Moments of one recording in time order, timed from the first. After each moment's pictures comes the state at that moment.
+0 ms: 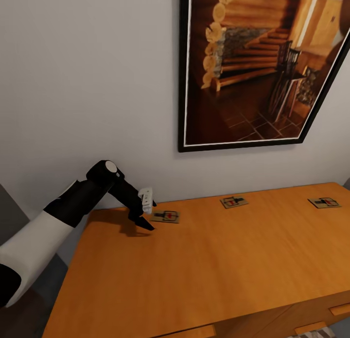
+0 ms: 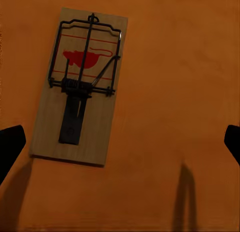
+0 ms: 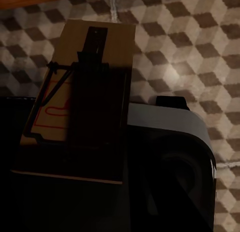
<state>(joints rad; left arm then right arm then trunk) -1.13 0.23 -0.60 -1.18 -0.39 0.61 -1.56 -0.09 0.02 0.09 -0.11 -0.08 -0.29 0.09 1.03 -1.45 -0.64</state>
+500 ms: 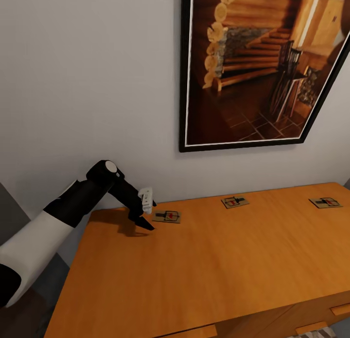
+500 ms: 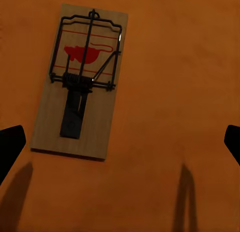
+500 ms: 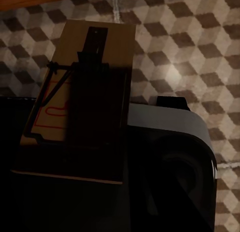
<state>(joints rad) -1.13 0.23 -0.60 -1.18 -0.39 0.61 -1.56 -0.09 0.02 0.09 -0.11 -0.08 -0.29 0.09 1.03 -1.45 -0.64</state>
